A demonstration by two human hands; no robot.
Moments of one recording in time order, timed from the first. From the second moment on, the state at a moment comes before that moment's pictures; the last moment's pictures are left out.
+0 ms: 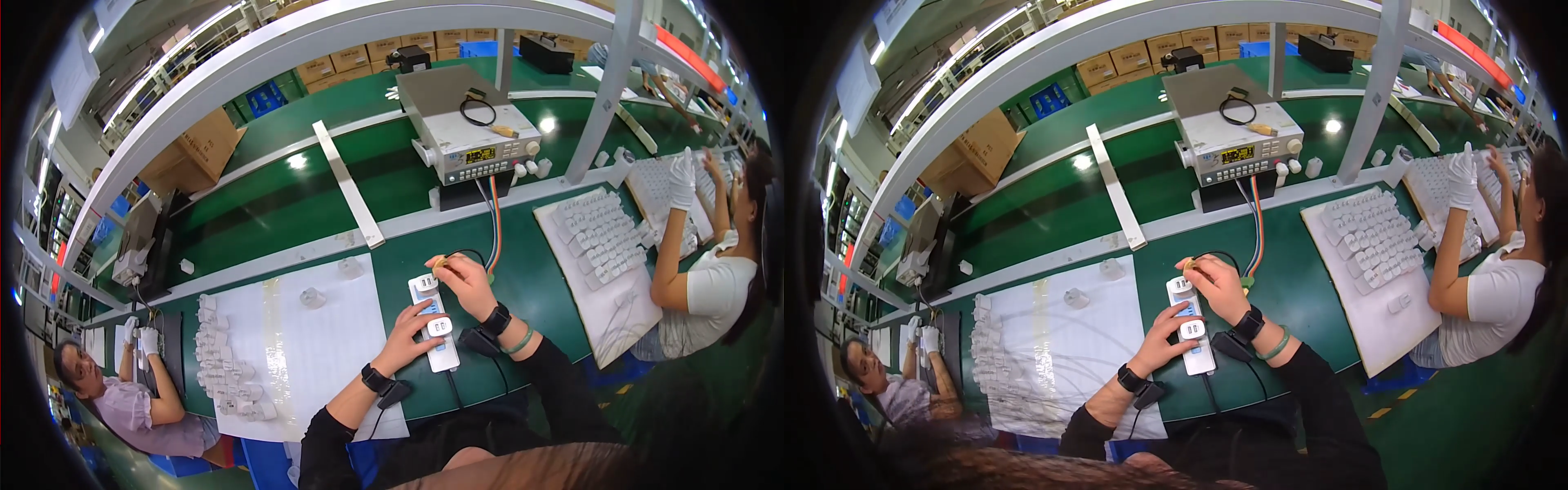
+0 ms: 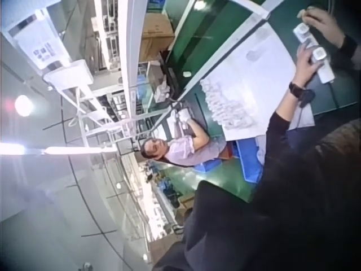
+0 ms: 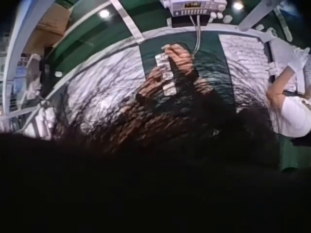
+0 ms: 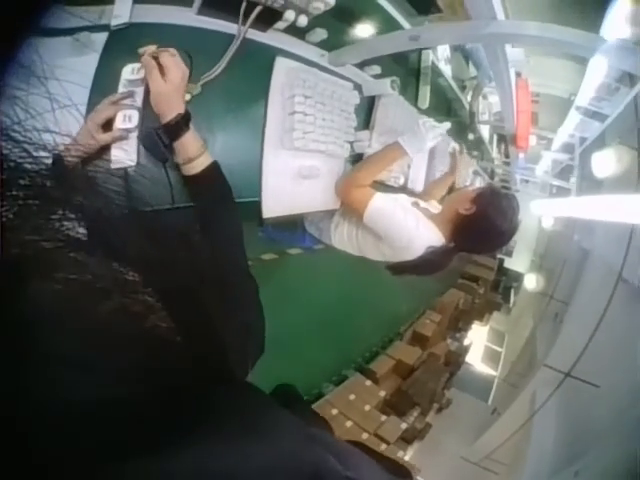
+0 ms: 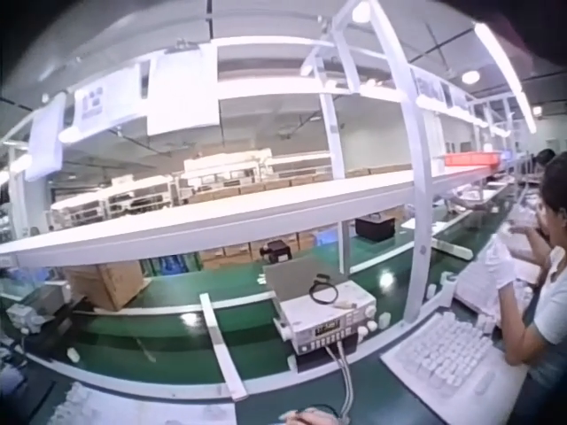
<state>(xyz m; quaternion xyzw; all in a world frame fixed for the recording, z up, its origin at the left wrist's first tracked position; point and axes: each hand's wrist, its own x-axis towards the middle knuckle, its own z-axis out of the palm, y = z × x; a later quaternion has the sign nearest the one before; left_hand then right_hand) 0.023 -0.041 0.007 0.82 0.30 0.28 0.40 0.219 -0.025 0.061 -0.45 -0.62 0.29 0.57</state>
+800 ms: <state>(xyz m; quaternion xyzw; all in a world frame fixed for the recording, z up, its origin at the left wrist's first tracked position) 0.081 0.217 0.030 0.81 0.55 0.19 0.04 0.208 -0.019 0.012 -0.44 -0.67 0.29 0.53</state>
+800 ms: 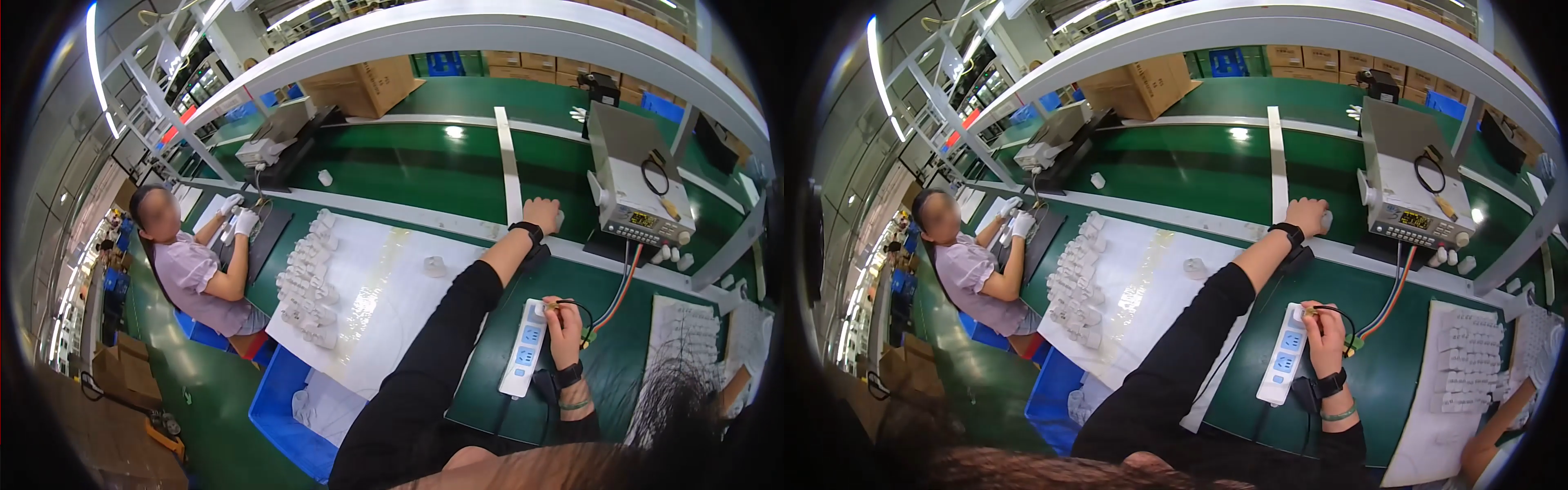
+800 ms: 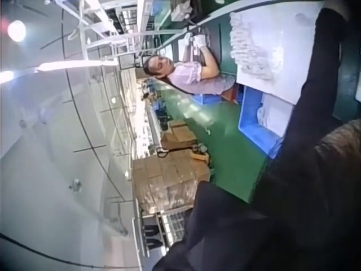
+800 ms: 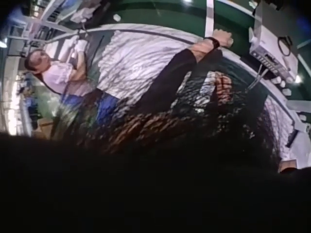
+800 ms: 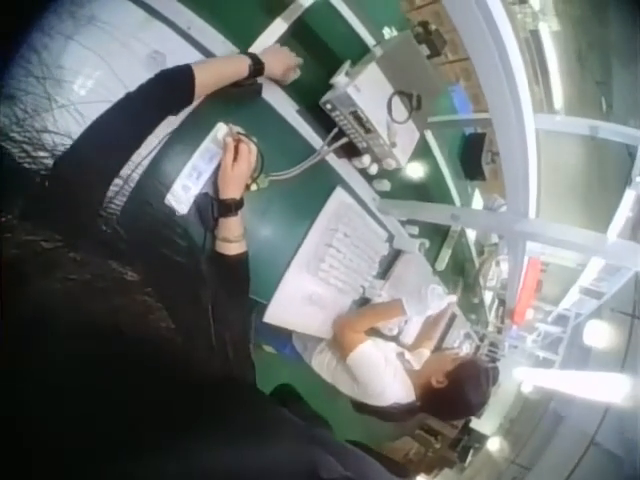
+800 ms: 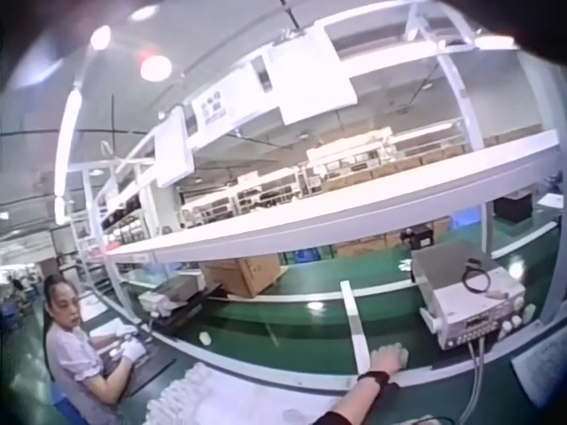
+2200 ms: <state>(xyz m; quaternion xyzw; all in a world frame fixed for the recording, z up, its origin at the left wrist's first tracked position) 0.029 -0.052 0.030 0.82 0.36 0.27 0.36 0.217 -0.019 0.012 -0.42 -0.67 0.28 0.53</state>
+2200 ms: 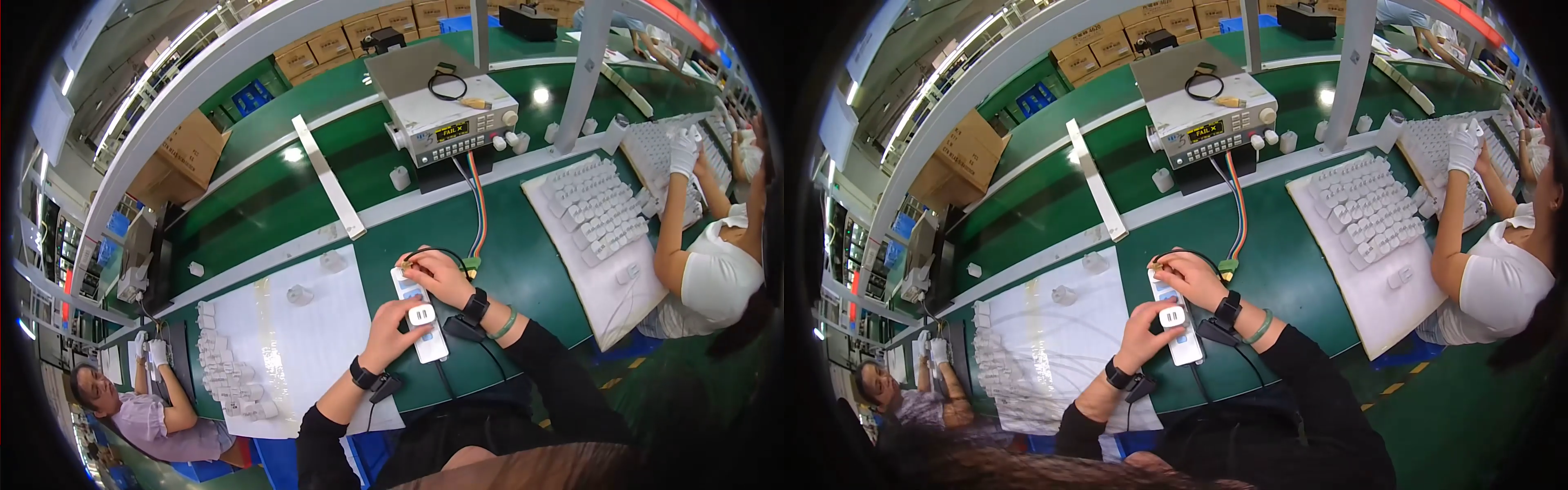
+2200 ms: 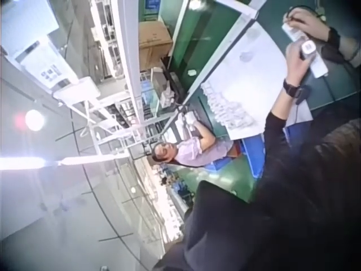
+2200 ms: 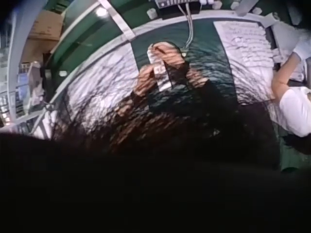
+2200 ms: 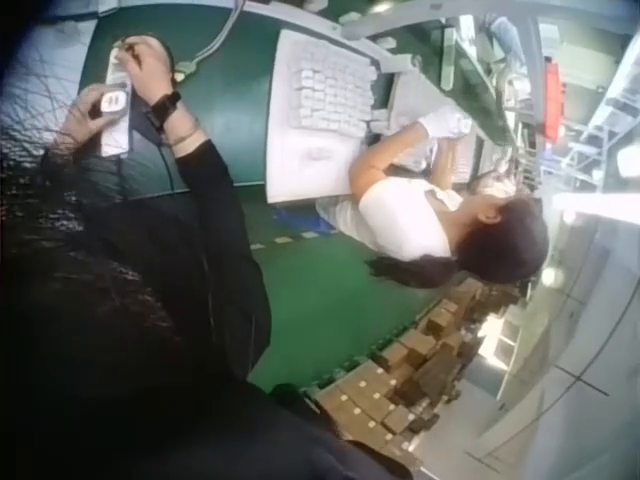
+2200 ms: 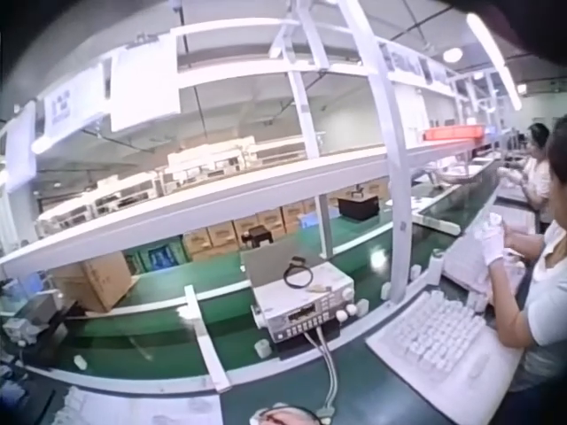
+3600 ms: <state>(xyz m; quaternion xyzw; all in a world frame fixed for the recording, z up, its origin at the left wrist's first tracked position) 0.035 0.022 -0.013 0.72 0.35 0.33 0.49 0.215 -0.026 0.035 -0.50 -0.68 0.24 0.48</state>
